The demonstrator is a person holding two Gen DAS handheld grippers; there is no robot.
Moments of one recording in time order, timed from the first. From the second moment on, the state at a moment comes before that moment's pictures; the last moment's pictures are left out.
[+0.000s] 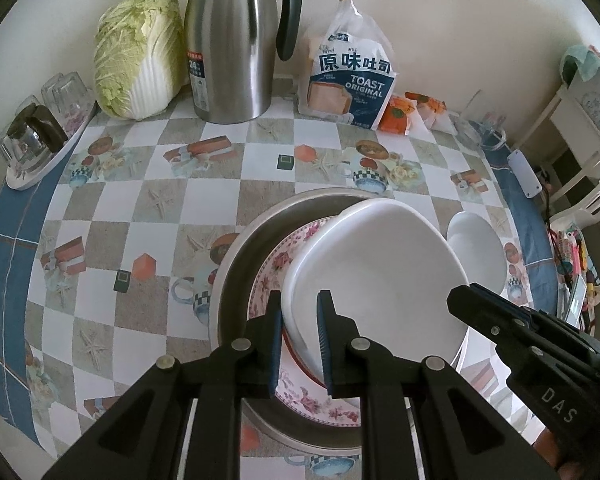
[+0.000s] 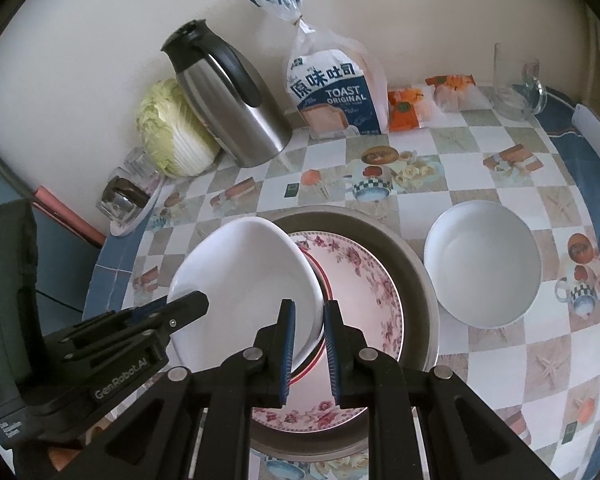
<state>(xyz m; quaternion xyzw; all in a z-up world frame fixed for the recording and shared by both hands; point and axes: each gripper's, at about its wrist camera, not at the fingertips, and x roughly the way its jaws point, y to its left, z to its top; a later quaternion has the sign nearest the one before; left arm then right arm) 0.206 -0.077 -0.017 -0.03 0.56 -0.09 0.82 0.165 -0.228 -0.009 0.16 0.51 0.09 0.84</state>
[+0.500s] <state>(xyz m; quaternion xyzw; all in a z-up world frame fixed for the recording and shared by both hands) 0.200 -0.074 0.014 -0.03 0.52 -0.08 0.85 0.162 -0.236 0.007 0.16 0.49 0.09 0.85</state>
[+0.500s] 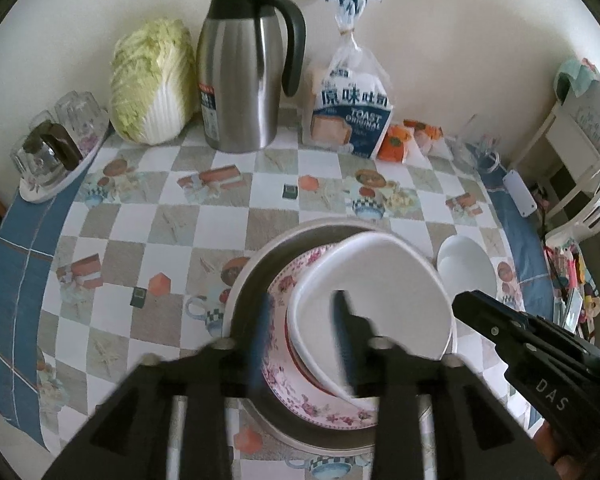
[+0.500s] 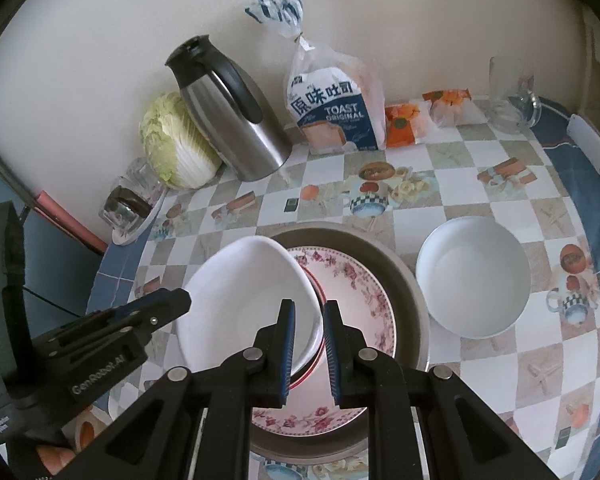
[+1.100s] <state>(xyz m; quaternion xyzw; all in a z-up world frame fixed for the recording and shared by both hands) 0.199 -0.144 0.040 0.00 0.48 -0.09 0.87 0.142 -0.348 -0.008 0.17 0.48 -0.04 0.86</state>
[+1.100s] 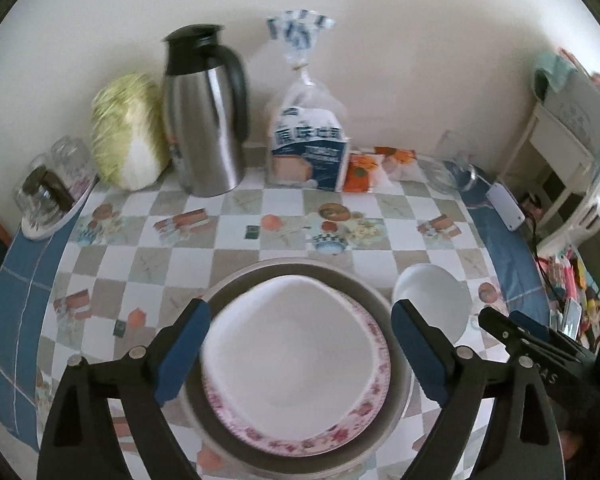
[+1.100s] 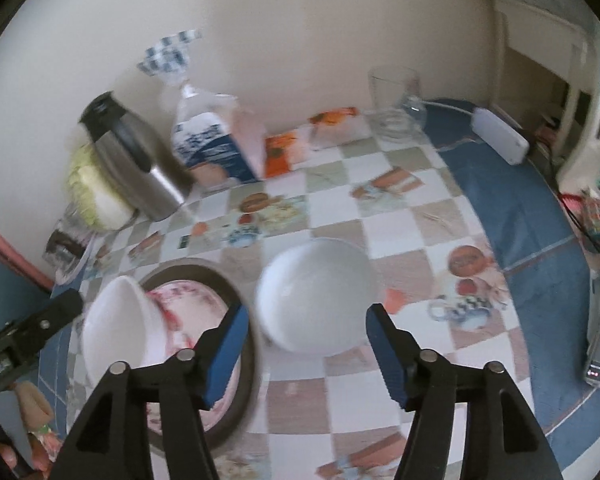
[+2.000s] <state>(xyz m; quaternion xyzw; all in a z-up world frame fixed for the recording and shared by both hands) 0.293 -0.273 -0.045 0.12 0.60 -0.11 0.78 0.165 -0.394 -0.098 0.25 0.52 -0.05 0.81</state>
